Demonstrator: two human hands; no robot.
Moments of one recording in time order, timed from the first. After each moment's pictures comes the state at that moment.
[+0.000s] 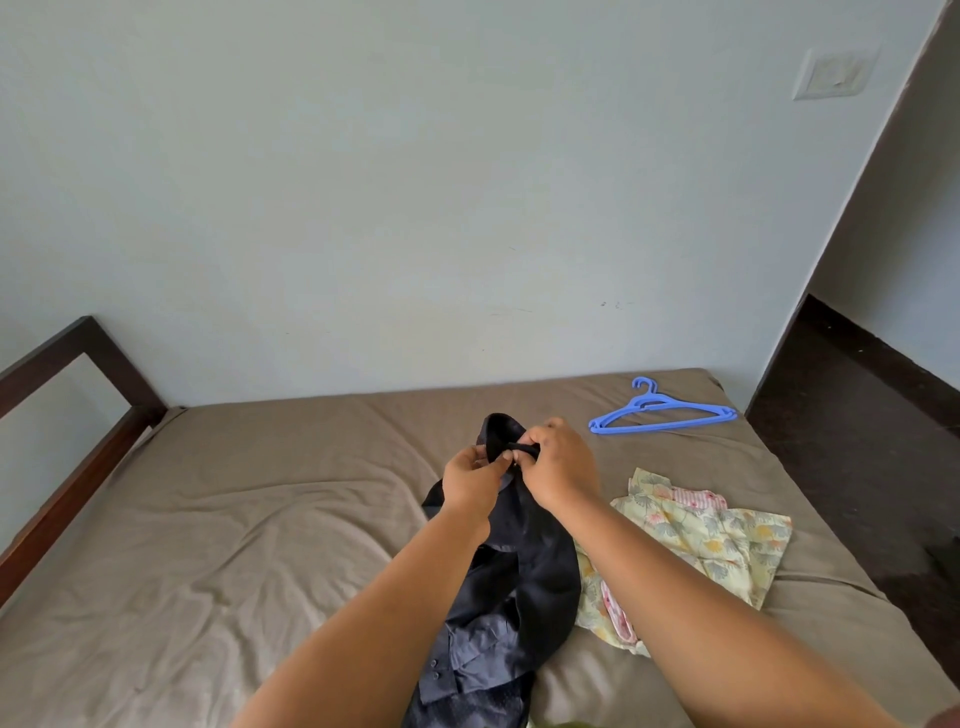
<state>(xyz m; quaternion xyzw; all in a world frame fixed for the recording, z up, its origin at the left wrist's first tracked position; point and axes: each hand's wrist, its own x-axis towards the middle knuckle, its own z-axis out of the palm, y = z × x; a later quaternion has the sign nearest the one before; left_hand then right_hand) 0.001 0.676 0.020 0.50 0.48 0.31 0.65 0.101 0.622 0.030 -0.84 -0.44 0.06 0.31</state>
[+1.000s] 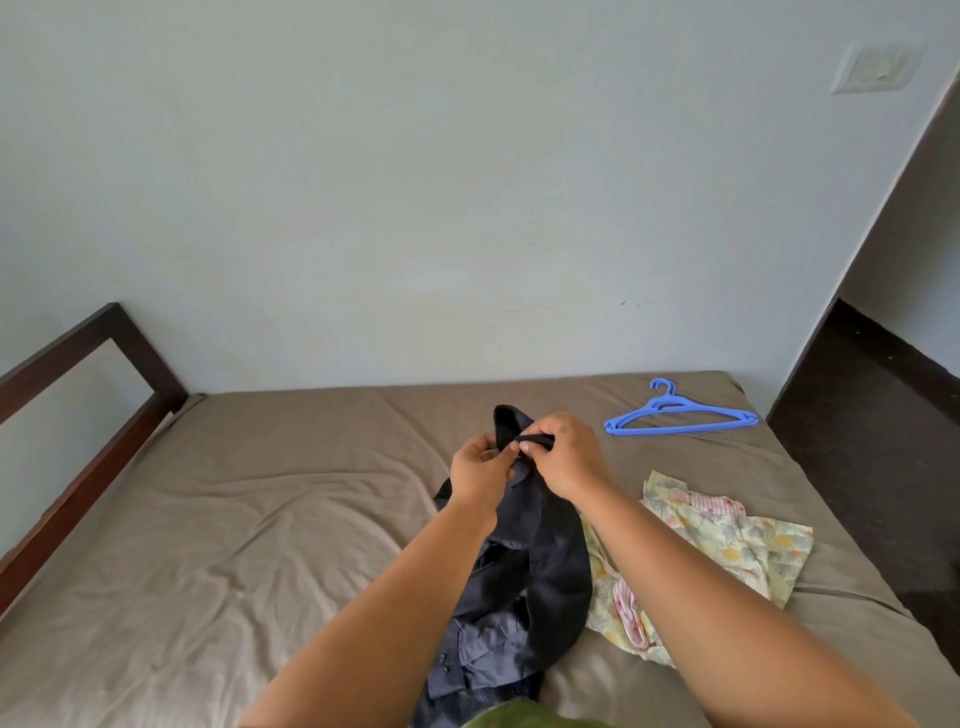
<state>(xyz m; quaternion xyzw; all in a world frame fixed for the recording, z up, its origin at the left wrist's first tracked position) -0.003 0.684 0.026 0.51 0.47 0.32 0.65 0.104 0.633 0.040 -0.79 -0.46 0.12 0.38</state>
